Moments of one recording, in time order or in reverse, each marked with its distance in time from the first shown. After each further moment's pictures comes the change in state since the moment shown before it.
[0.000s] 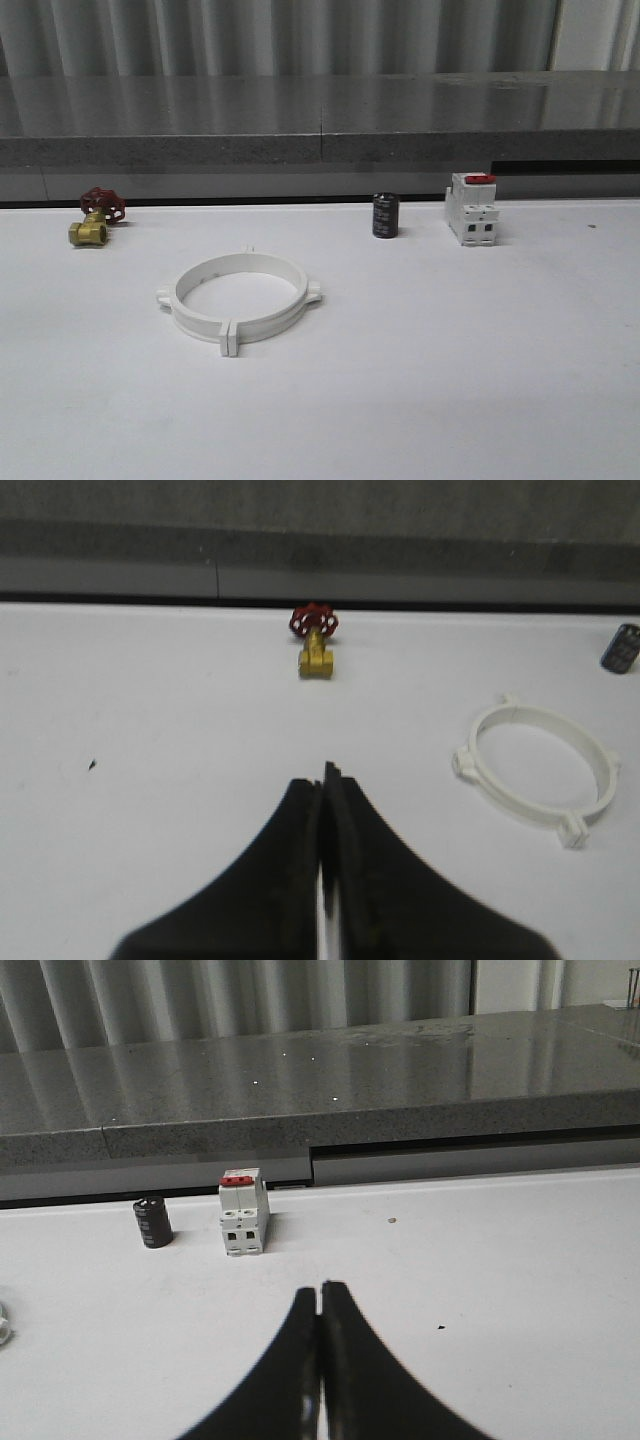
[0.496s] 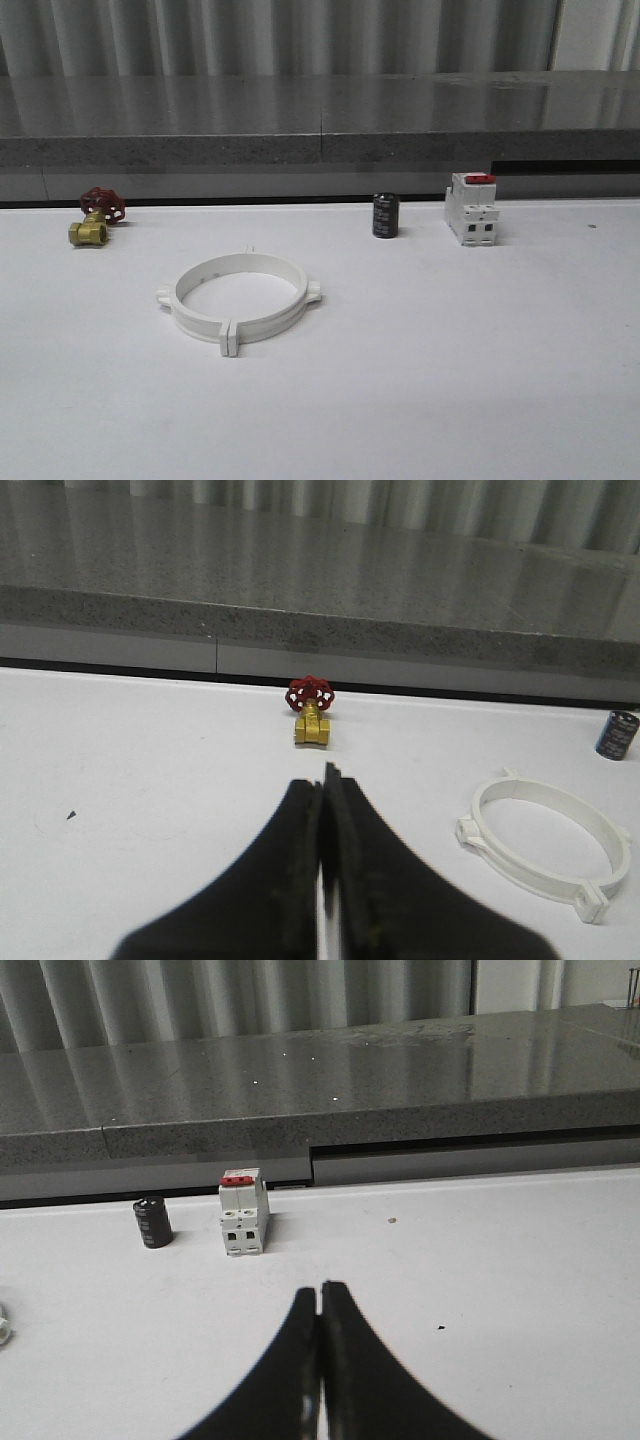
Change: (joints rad) left arm 0.141 -0.245 0.318 -0.277 -0.321 0.249; right arm 0.000 0.000 0.000 0.000 0.000 0.000
